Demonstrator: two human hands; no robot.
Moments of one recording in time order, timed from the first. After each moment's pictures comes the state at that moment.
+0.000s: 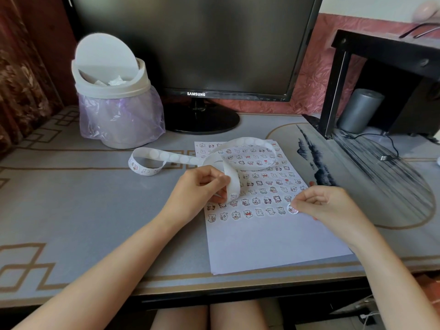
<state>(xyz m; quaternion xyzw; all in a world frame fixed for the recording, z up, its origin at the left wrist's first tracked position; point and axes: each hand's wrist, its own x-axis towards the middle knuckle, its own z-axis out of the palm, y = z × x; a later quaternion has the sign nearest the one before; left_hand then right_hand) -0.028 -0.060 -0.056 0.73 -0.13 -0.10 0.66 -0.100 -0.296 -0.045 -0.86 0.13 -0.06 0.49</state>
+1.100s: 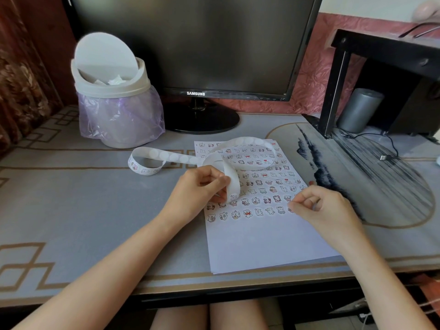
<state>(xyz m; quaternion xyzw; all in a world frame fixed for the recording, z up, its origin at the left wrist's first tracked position) -0.026 -0.060 -0.059 0.75 -0.13 -0.09 0.64 -0.106 -0.291 -0.057 -0.91 0.14 -0.12 0.36</state>
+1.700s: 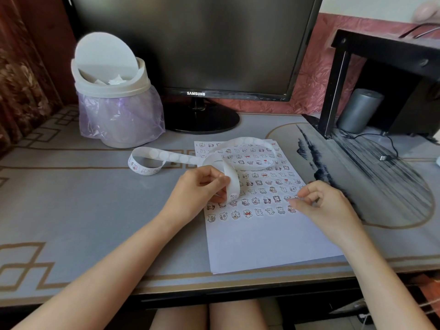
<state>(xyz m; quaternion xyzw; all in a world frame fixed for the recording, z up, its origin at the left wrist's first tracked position) -0.026 -0.060 -0.059 0.75 -0.13 -0.09 0.64 -0.095 -0.301 -0.066 -0.90 0.16 -0.12 0.40</state>
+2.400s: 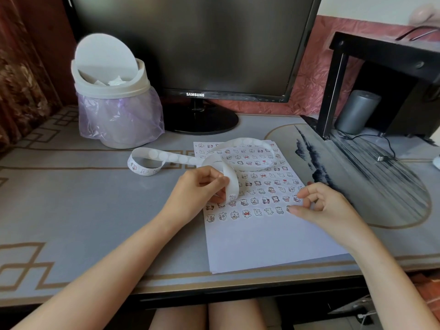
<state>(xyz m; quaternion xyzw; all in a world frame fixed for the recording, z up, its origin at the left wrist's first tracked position) -0.025 -0.060 -0.061 0.75 -0.13 -0.09 0.64 -0.102 -0.306 -0.059 -0.88 0.12 -0.06 0.46</state>
